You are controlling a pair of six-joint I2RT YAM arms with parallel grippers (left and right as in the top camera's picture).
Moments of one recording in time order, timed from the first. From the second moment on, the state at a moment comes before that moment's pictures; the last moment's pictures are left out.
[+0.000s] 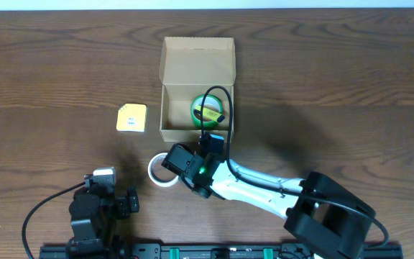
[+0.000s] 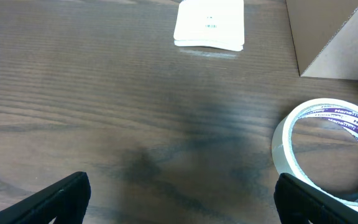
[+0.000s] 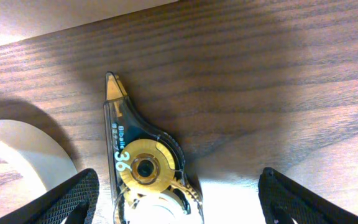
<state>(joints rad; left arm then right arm) 0.09 0.01 0.20 -0.86 0.02 0.03 1.05 1.85 1.10 -0.60 0.26 1.27</state>
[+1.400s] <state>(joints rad) 0.09 0.01 0.20 -0.86 0.02 0.03 1.05 1.65 1.12 -0.70 0.23 1.14</state>
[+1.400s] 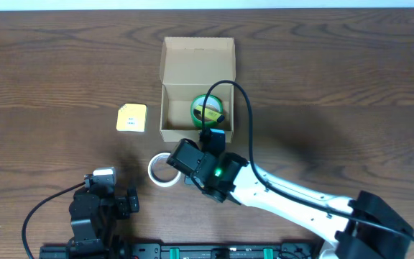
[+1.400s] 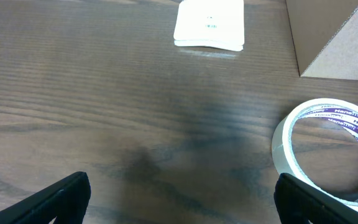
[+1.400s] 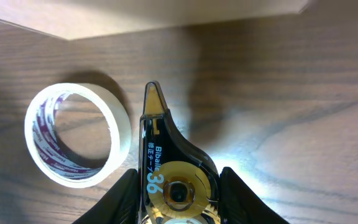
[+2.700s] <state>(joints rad) 0.09 0.01 0.20 -0.86 0.02 0.03 0.79 1.83 1.27 -0.47 0.46 0.66</state>
